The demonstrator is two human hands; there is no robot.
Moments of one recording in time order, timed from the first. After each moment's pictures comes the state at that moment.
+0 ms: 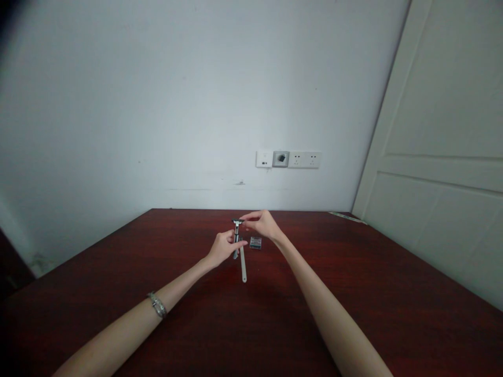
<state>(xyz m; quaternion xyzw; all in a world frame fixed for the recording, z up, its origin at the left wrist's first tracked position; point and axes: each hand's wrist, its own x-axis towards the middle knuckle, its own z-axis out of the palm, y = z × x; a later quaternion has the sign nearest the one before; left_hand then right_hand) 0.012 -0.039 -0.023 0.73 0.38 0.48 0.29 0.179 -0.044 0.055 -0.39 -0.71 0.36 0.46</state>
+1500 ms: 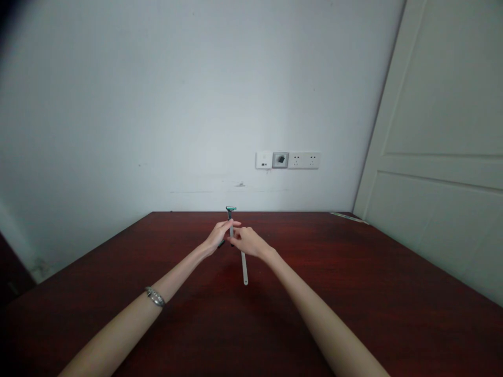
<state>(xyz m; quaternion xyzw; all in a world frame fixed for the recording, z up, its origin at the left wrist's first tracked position) 0.000 -0.010 0.009 0.65 0.37 0.47 0.47 0.141 -0.058 0.036 -0.44 -0.84 0.14 0.27</state>
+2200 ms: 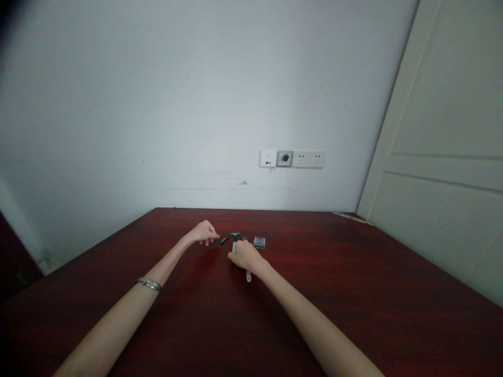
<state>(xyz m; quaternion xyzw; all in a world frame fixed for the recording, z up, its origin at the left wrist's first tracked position) -0.082 0.022 0.006 0.75 0.58 0.16 0.27 0.112 -0.063 -0.008 -0.56 -0.81 0.10 0.15</state>
